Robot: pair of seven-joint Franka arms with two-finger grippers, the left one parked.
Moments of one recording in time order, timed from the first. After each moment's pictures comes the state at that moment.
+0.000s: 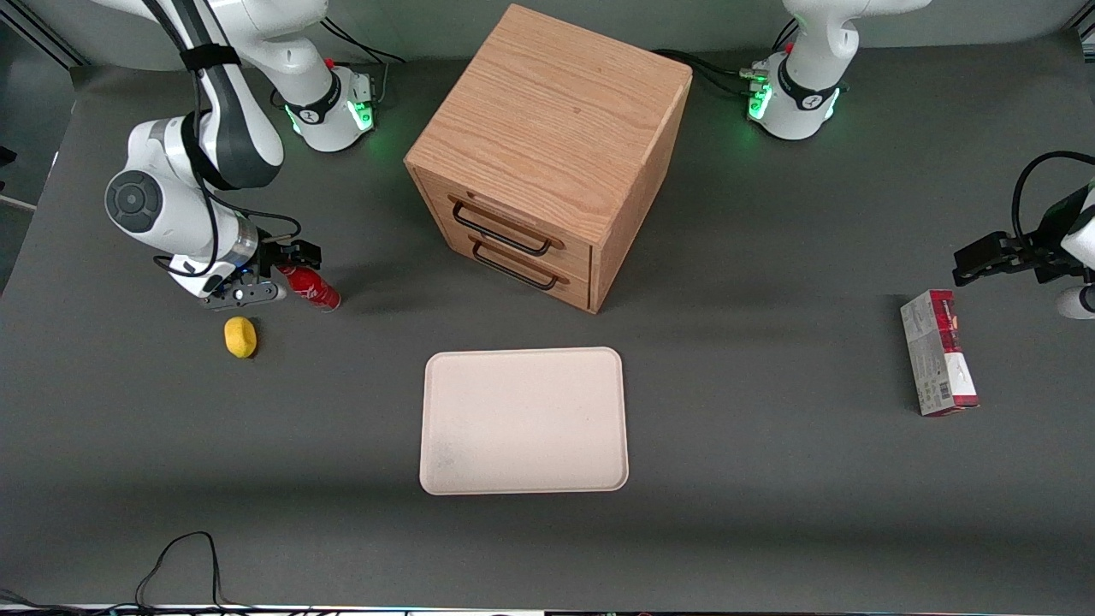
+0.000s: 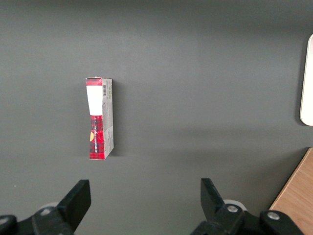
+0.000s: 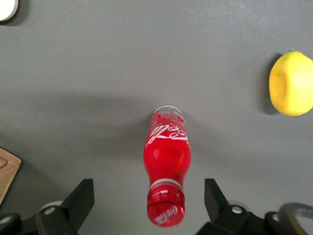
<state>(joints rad) 0.23 -0.04 -0.13 -2.39 0.03 2.17 -0.03</state>
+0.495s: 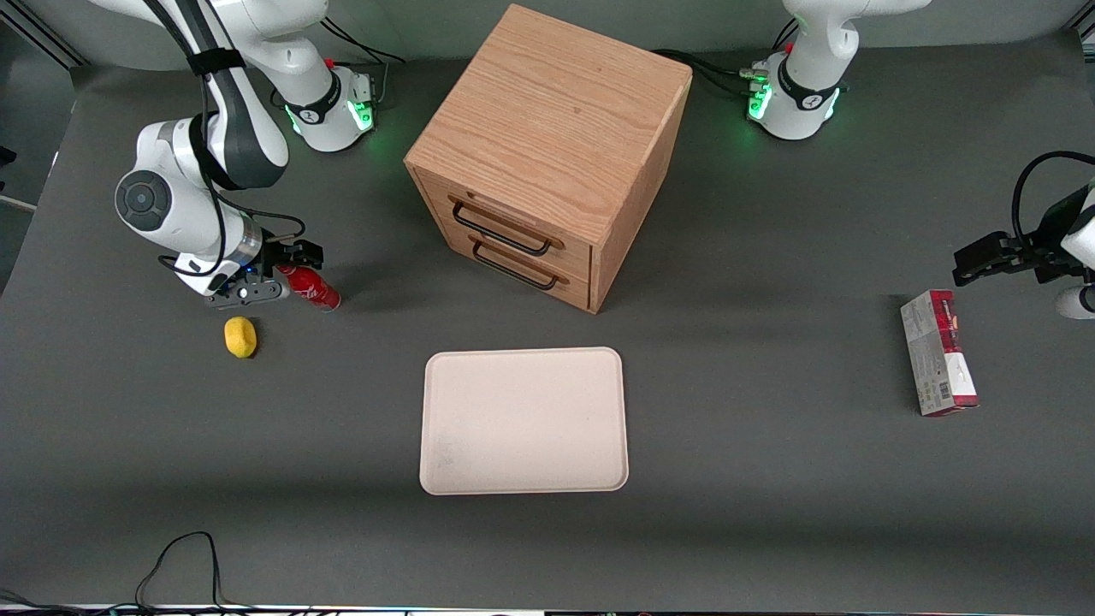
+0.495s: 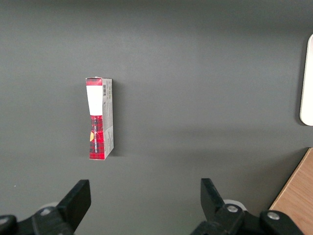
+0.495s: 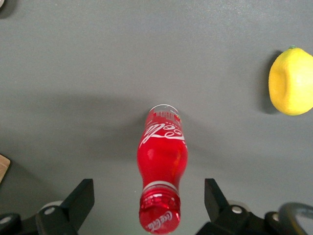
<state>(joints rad) 0.23 -0.04 -0.14 -2.41 0.01 2.19 -0.03</state>
